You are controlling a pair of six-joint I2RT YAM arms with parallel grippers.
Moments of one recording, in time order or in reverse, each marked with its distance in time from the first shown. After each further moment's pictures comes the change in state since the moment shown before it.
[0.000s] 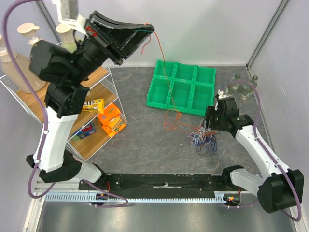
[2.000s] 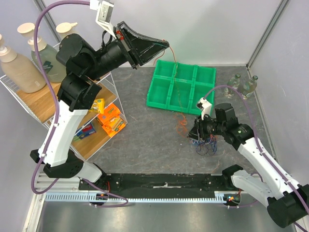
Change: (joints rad) left arm 0.000 0.038 -0.091 -0.141 0.059 0.008; right arm 0.179 -0.188 -0.034 0.092 -0.604 -0.229
